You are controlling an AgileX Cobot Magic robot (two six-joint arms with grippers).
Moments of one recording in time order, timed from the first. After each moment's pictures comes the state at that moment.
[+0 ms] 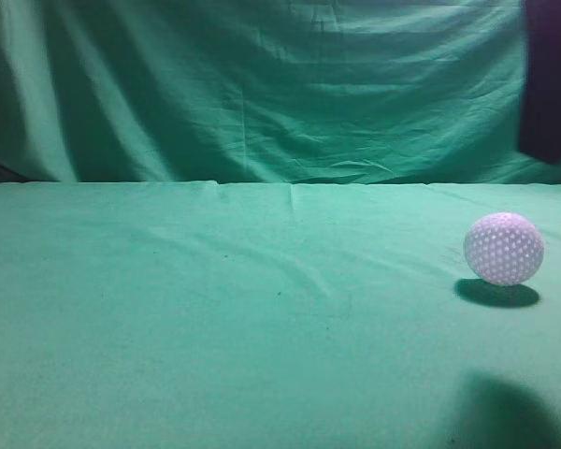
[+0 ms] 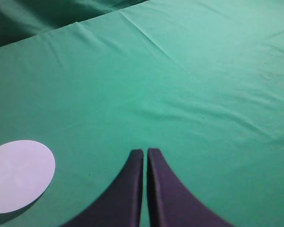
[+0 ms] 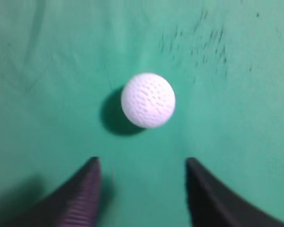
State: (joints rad) left arm -0.06 0.43 -0.44 -0.66 0.62 0.81; right arm 0.59 1.34 -0.75 0.03 0.75 -0.07
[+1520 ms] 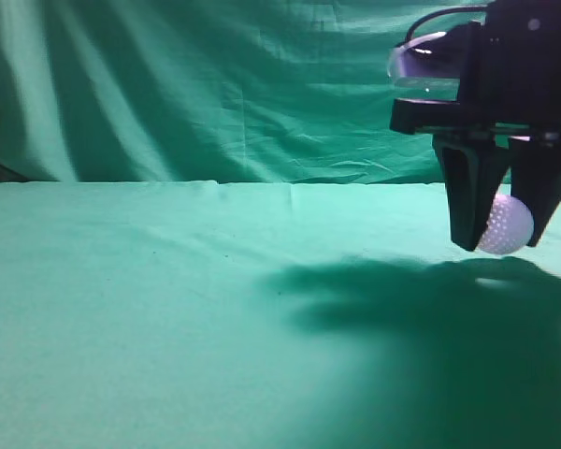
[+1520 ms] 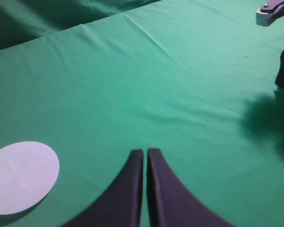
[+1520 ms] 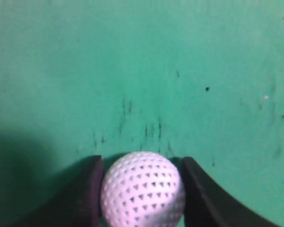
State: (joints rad) left arm -0.06 0.43 -0.43 -0.65 0.60 0.81; right arm 0.47 1.79 -1.06 -0.01 0.77 0.08
